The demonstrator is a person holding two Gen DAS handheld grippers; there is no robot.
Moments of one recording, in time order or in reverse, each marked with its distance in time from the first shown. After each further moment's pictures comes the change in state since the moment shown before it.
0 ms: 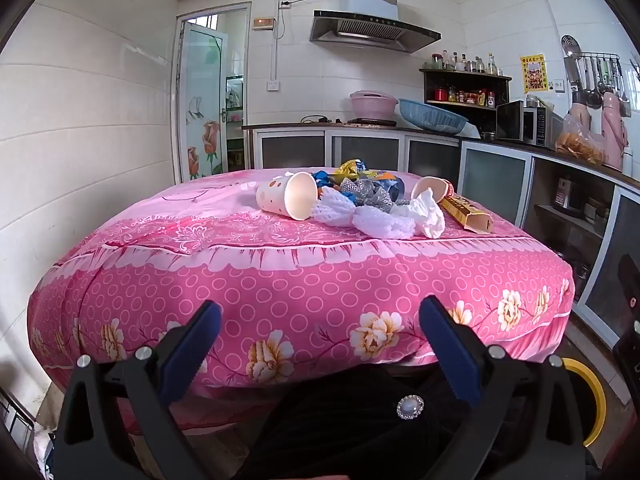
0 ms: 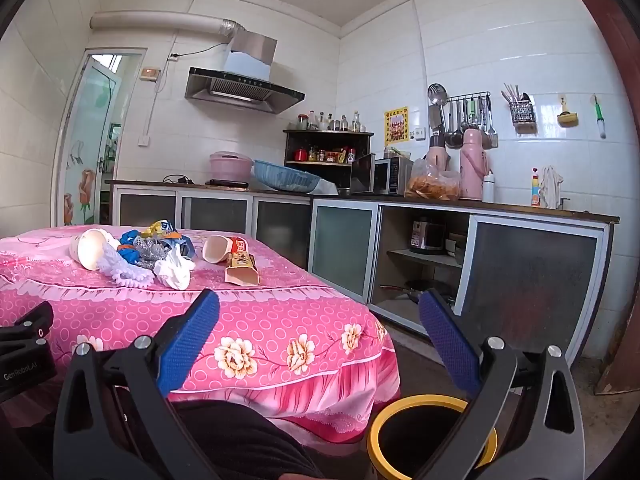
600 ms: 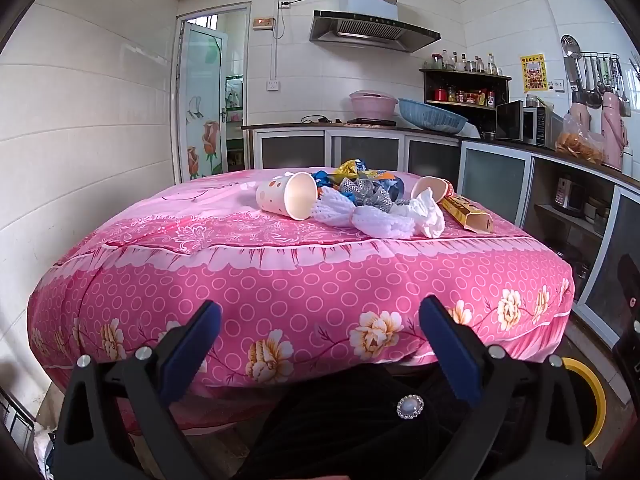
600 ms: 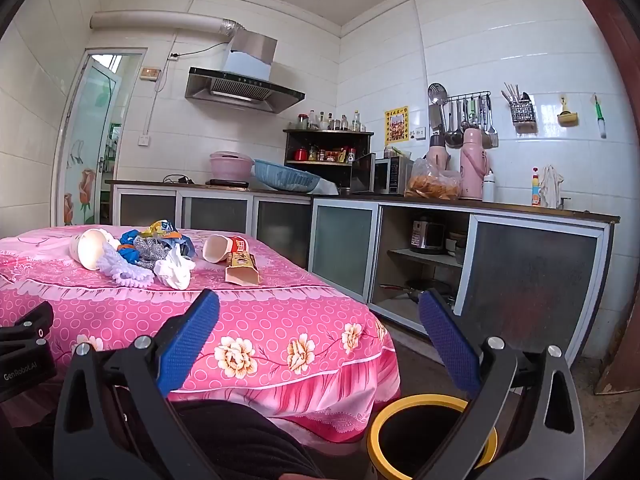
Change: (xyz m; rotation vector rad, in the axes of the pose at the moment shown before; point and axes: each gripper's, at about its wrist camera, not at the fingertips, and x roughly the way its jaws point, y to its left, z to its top) left arm -0.001 0.000 0.000 0.000 -0.003 0.000; right arm 0.000 -0.001 0.000 0.006 0.000 0.000
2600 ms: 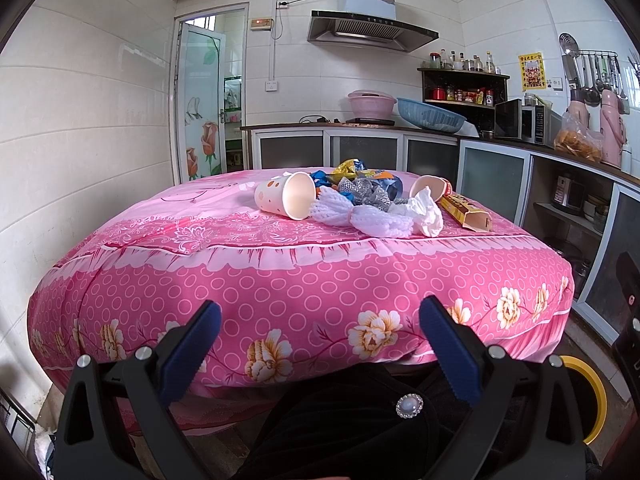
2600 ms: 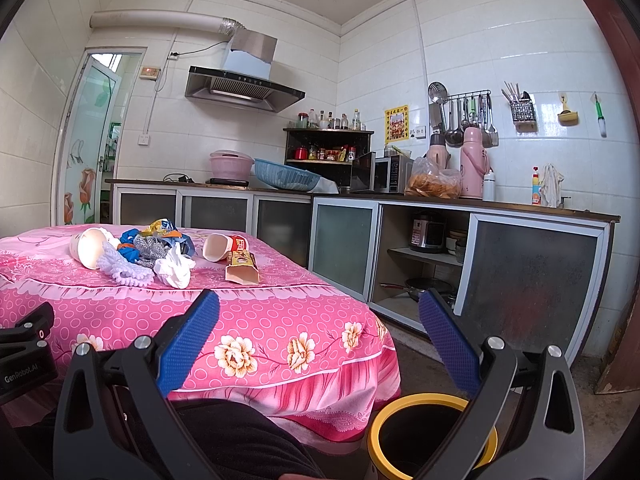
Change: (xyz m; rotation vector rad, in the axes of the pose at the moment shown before) left arm 0.001 0.000 0.000 0.001 0.002 0.001; right arm 0.001 -0.001 -0.002 0.002 0.001 0.000
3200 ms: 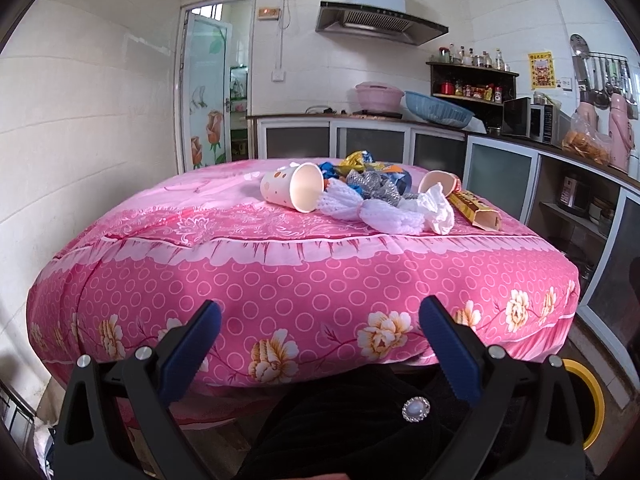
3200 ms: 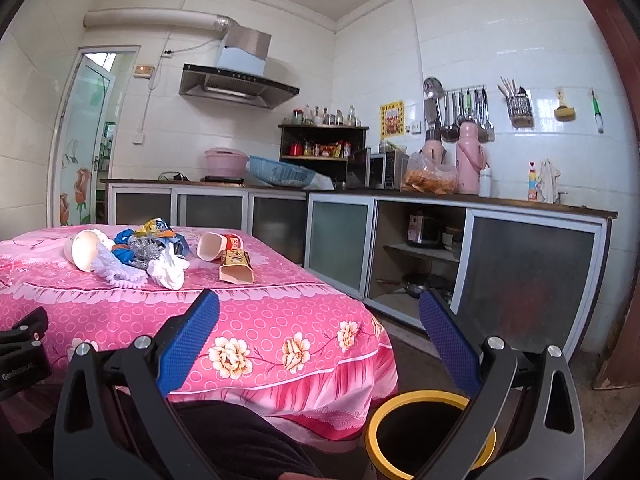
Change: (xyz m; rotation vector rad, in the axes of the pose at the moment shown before) left arm 0.013 0.008 0.006 -0.027 0.048 0.011; right arm 0.018 -0.006 0.007 0.014 0.061 -0.014
